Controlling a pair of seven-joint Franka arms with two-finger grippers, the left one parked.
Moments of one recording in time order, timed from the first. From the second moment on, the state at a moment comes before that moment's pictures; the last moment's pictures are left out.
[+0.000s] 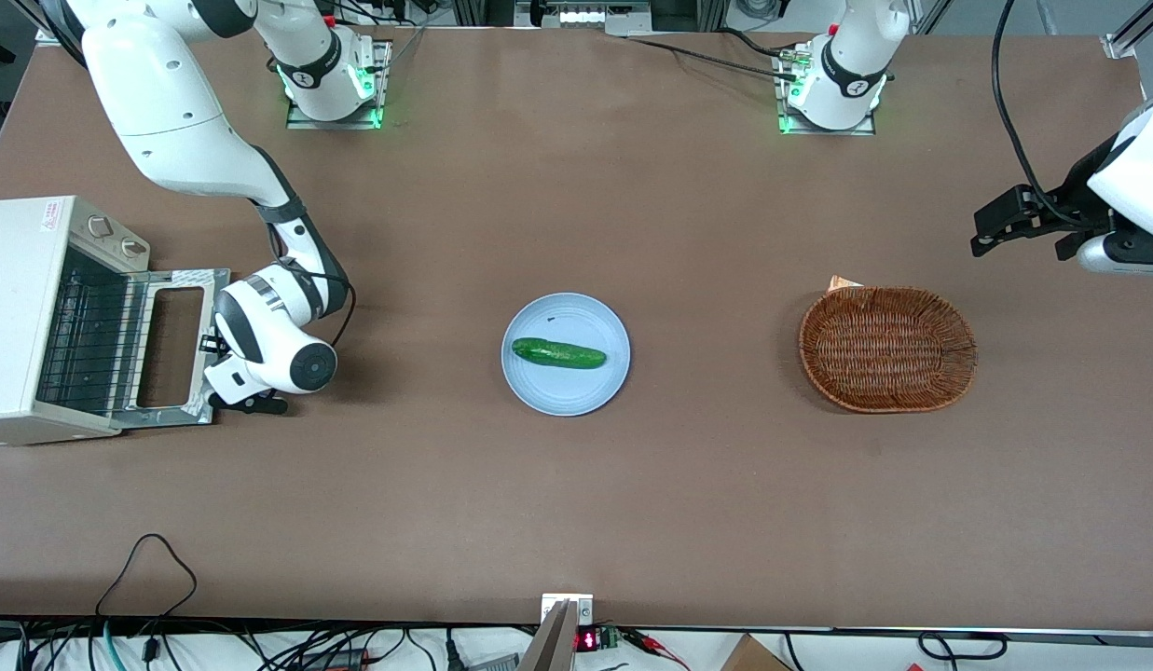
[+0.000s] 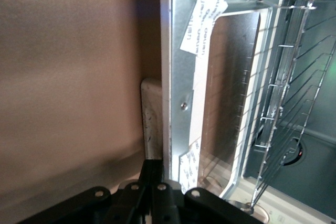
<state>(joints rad) 0.13 0.79 0.02 -1.68 -0.82 1.81 0.74</state>
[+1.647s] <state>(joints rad) -0.03 0.45 -0.01 -1.27 -0.04 1.31 0.18</state>
